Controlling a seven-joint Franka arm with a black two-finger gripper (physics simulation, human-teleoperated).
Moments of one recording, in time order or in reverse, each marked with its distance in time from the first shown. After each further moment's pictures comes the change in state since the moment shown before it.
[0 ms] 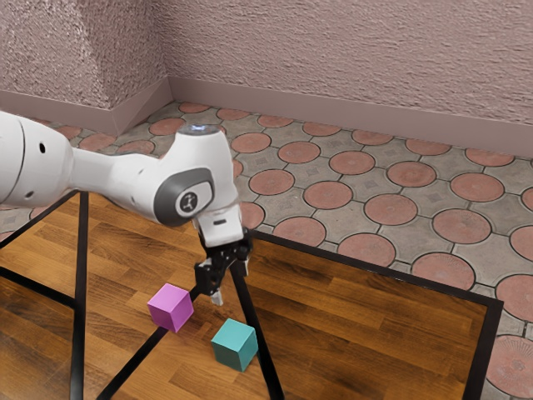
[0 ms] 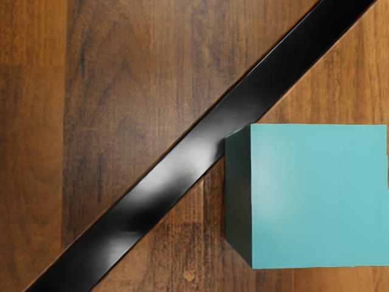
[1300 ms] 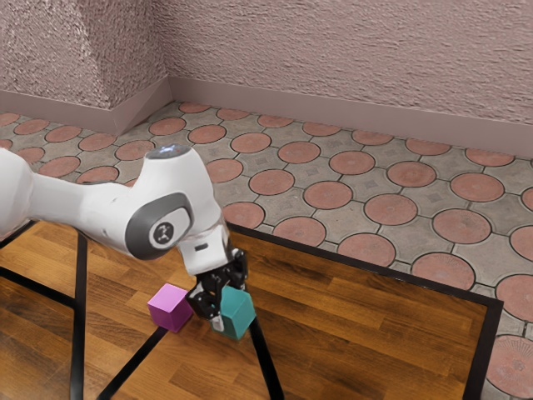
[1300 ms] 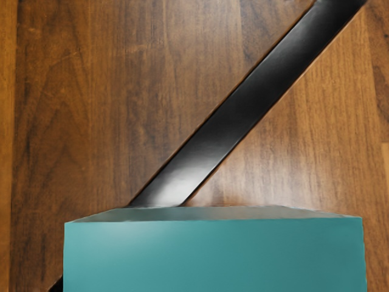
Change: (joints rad) arm -0.036 -0.191 -0.035 -0.223 -0.112 0.161 0.062
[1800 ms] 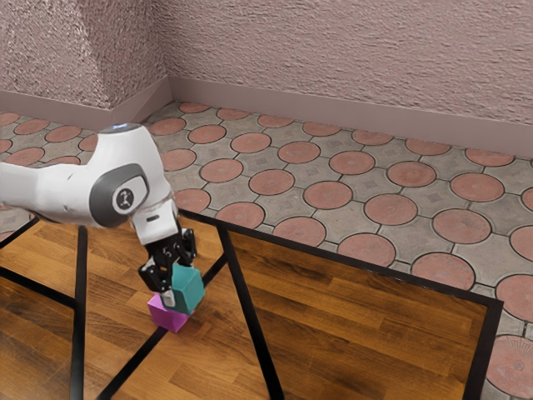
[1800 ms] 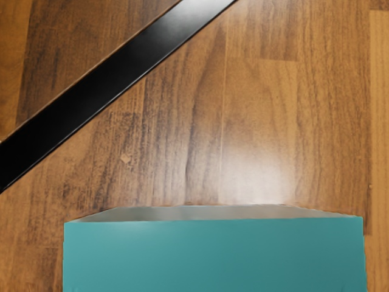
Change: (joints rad) arm 0.262 -0.022 0.008 0.013 0.018 -0.129 0.125
